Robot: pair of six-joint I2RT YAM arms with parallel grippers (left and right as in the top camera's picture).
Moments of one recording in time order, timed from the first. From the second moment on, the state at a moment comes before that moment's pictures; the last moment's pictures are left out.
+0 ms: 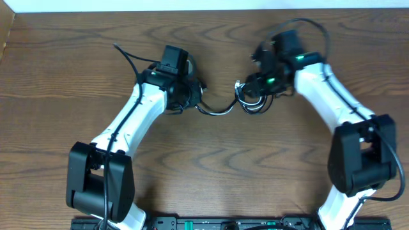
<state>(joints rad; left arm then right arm) -0.29 1.74 1.28 -0.75 0.27 -0.47 0.31 1.93 1.46 -0.75 -0.34 0.03</state>
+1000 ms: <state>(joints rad) -0.19 1.74 1.30 -0.75 0.31 -0.42 0.51 2.04 1.46 -0.73 -0.07 -0.11</state>
